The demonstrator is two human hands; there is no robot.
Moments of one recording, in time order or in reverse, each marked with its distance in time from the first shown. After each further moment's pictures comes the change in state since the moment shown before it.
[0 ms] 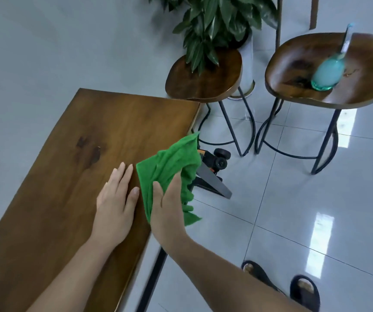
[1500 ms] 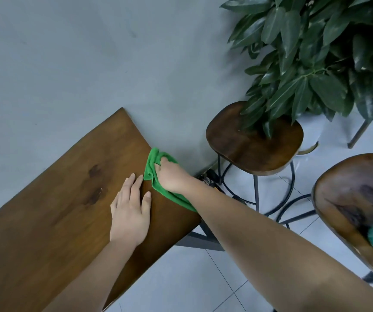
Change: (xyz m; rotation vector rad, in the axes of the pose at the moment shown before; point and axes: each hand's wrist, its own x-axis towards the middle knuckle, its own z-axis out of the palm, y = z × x) left_hand 0.197 0.103 0.010 0.002 0.182 -0.652; right_hand 0.360 -0.121 0.018 -0.891 -0.944 0.011
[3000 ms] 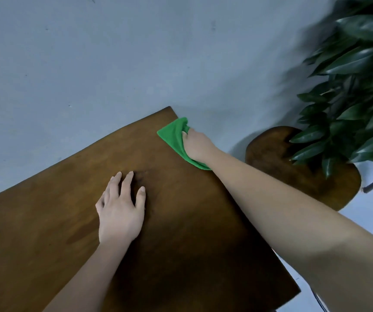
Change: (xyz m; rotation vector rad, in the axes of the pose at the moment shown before) left_hand 0.111 -0.154 -0.025 -0.058 0.010 -0.254; right_hand 0.207 -0.088 0.012 -0.320 0.146 -0.033
